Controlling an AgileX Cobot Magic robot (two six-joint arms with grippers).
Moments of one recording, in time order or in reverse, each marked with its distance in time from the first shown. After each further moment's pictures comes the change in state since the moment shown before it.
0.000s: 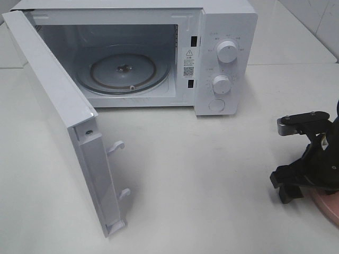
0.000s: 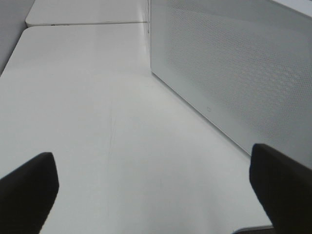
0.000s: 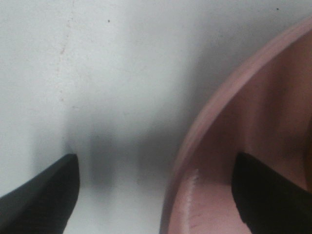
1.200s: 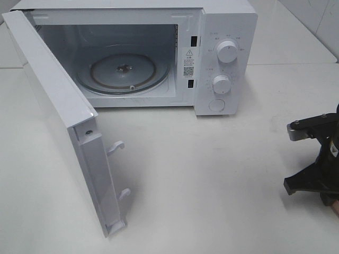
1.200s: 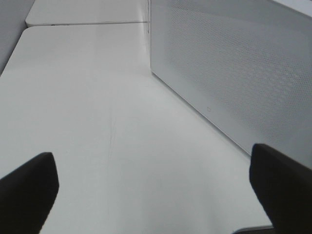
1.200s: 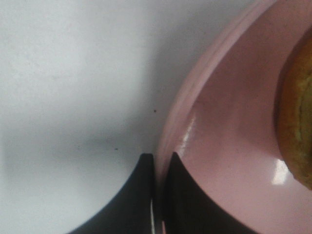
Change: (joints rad) left arm 0.000 0.000 0.000 0.000 0.000 0.000; right arm 0.032 -0.027 0.000 -0.214 0.160 0.240
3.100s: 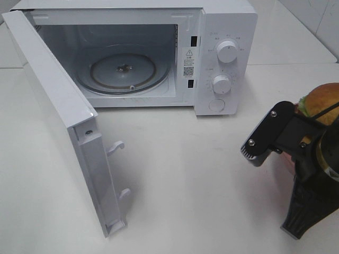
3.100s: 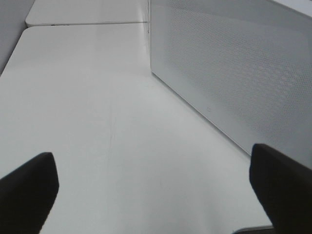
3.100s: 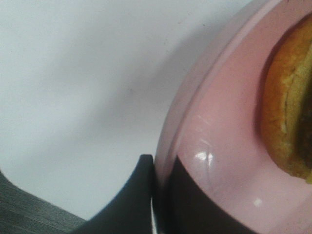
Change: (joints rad) left arm 0.000 0.000 0.000 0.000 0.000 0.000; right arm 0.613 -0.333 0.005 -0.140 0.338 -0.096
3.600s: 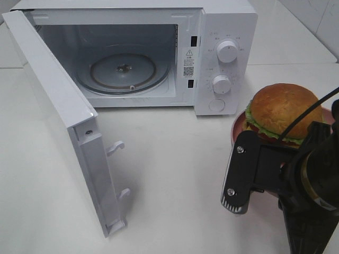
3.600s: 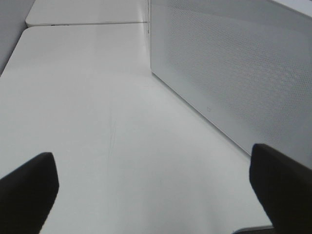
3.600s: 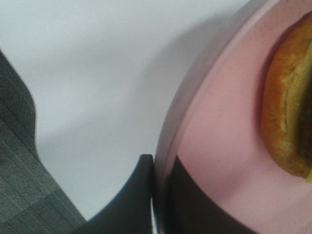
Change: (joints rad) left arm 0.000 0.000 0.000 0.000 0.000 0.000; right arm 0.186 -0.001 0.000 -0.001 0.006 -0.208
